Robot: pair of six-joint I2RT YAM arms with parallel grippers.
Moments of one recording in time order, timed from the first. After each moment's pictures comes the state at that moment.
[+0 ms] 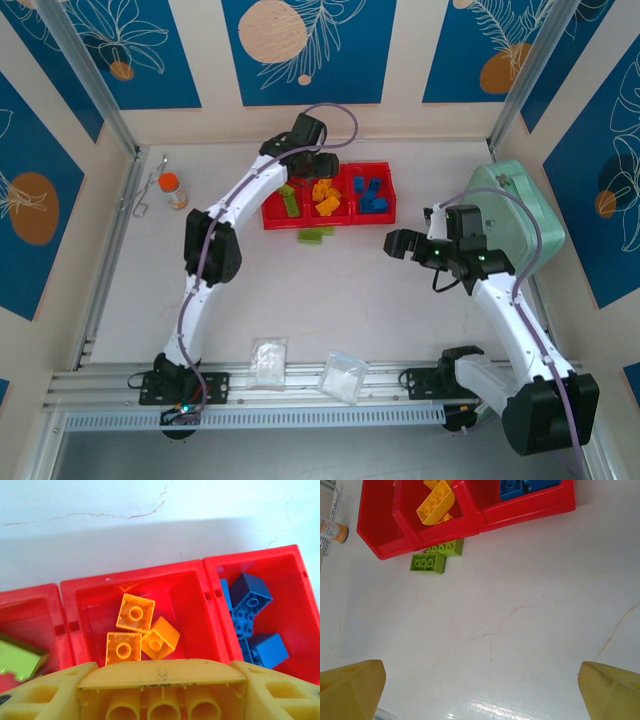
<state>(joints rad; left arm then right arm) -0.55 2.40 2.37 -0.83 0.03 -0.44 0.13 0.97 0.78 -0.64 -0.40 0.39</state>
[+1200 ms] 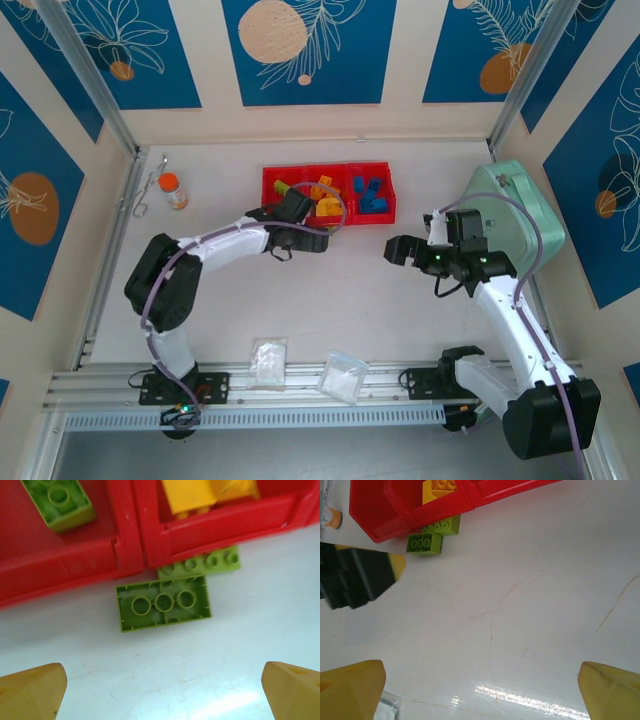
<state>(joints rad) -0.68 1.83 1.26 -0.44 -0.08 -0.46 0.13 0.96 0.79 -0.73 -0.42 0.39</state>
